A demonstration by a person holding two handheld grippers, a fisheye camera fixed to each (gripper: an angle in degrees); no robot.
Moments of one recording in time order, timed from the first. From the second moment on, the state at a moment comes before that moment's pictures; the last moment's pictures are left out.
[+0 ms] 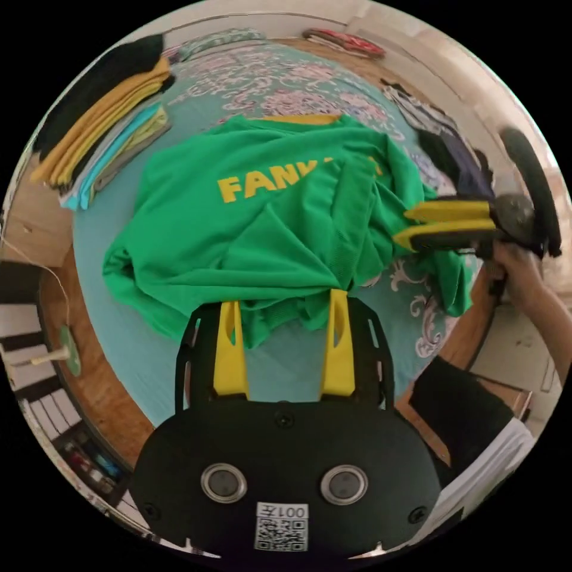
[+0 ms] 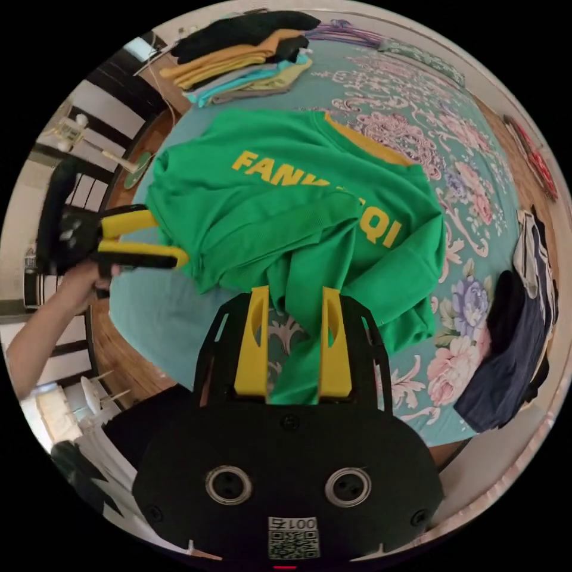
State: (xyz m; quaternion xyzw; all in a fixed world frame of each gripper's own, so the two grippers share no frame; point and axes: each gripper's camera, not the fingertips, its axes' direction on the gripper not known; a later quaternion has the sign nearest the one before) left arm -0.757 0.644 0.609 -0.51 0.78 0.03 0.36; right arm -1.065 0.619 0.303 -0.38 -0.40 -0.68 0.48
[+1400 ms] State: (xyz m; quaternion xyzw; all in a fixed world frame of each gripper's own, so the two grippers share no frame) left arm -0.844 0.950 0.659 -0.56 0.79 -0.18 -0.16; right arm -0.984 0.460 0.378 -0.56 -0.37 -0.70 0.26
